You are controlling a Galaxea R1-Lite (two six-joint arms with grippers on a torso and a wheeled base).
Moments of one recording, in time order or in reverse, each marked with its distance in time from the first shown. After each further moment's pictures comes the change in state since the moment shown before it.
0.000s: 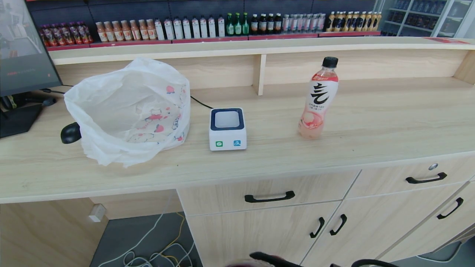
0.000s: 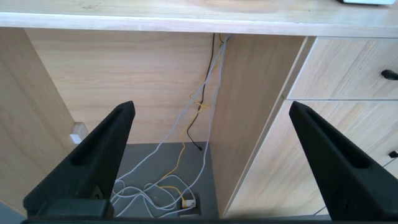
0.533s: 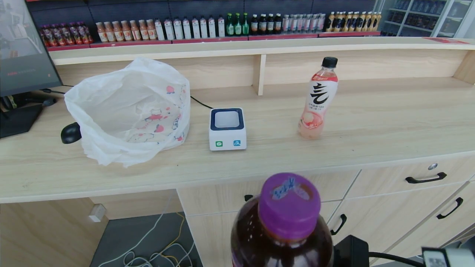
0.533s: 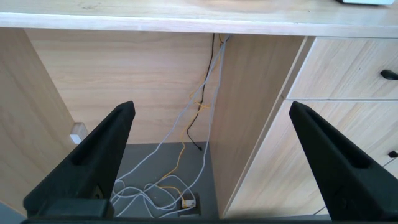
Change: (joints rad) left arm 0.000 0.000 0.000 0.000 0.000 0.000; right arm -0.079 -0.049 -0.044 0.007 0.043 0.437
